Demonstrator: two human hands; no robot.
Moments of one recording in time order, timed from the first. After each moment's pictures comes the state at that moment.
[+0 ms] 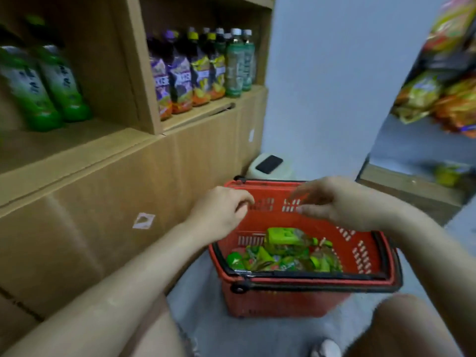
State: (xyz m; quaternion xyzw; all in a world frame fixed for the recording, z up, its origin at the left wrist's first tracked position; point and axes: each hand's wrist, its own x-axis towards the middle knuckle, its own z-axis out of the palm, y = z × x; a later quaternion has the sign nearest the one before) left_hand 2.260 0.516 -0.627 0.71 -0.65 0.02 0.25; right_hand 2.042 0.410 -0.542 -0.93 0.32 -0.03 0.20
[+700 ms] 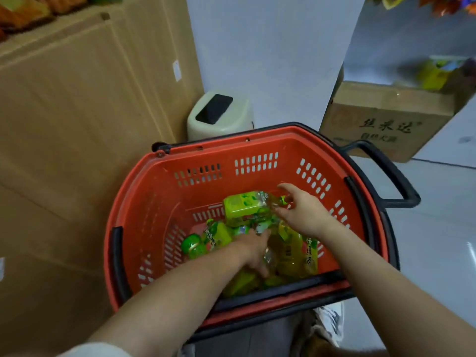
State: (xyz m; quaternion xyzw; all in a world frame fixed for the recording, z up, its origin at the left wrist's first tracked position) left_hand 2.141 0.304 -0.870 0.64 -0.66 -0.33 -0.21; right_hand 2.015 0.255 -0.770 -0.77 0.53 -0.06 0.36
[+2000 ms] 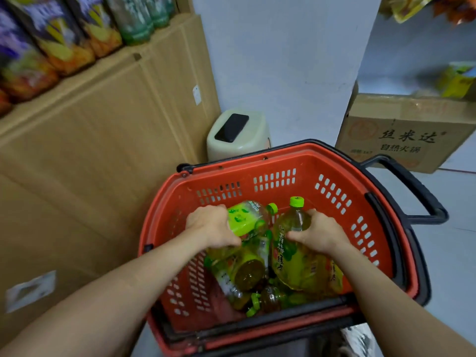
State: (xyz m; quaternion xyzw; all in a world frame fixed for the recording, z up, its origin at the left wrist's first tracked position) left_hand 2.244 0.313 -0.768 0.80 -0.57 -0.13 -0.10; right_hand 2.020 0.250 -0.788 -0.70 0.60 -0.01 0.38
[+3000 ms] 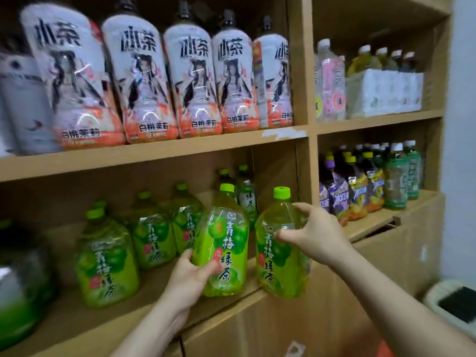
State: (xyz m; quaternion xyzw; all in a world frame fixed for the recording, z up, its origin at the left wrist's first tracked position) left_hand 2.434 0.710 -0.516 0.73 -0.14 -0.04 0.67; right_hand 2.344 0.485 -0.461 -0.88 0.16 -0.28 0.35
